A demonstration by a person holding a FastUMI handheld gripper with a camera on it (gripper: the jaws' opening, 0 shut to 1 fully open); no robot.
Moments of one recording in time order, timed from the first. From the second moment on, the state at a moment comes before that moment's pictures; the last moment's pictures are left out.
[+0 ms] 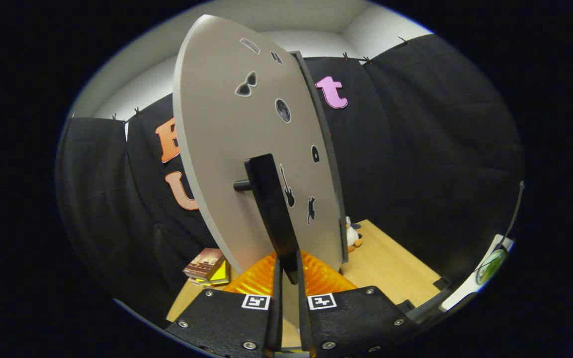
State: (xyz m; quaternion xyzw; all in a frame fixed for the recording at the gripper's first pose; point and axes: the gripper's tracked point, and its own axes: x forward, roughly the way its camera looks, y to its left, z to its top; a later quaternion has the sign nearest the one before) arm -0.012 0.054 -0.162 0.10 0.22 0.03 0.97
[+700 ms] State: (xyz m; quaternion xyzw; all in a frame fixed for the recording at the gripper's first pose) arm -0.010 -0.074 -0.168 0.09 0.21 -0.10 0.97
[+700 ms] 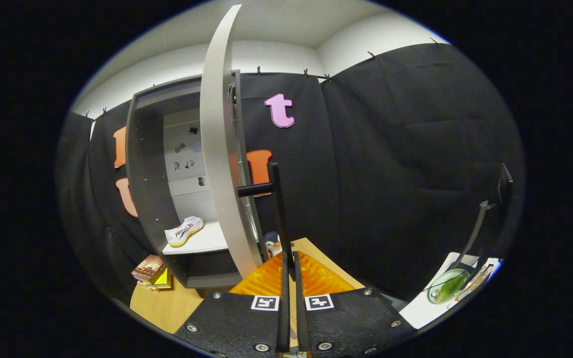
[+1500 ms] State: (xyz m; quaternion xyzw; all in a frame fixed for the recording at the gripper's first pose) arm -0.057 0.076 -0.210 0.03 0.26 0.03 0.97
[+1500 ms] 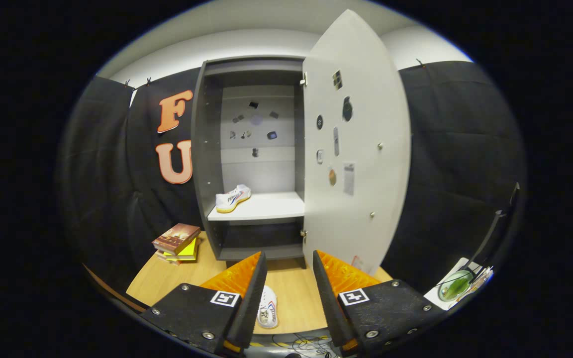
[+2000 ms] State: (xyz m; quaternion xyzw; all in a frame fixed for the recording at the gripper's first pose) arm -0.075 0.168 -0.413 0.05 0.43 0.15 0.89
